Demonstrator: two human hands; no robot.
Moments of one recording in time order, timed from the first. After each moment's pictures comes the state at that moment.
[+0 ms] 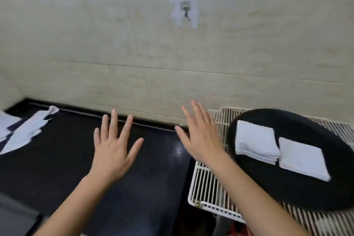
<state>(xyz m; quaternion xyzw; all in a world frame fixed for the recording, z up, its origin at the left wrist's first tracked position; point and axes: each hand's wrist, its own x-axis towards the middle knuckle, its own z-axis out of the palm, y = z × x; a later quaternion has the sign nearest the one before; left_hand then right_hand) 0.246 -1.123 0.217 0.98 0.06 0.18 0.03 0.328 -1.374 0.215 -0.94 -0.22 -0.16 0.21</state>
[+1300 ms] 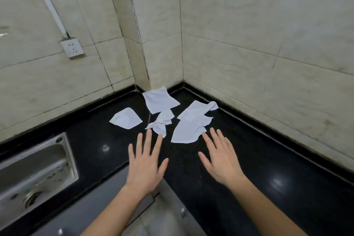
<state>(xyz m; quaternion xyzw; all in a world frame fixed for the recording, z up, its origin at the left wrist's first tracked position) 0.084 -0.370 0.126 0.95 0.31 0.08 -0.03 0.276 -0.537 0.109 -0.88 -0.46 -0.03 0.12</state>
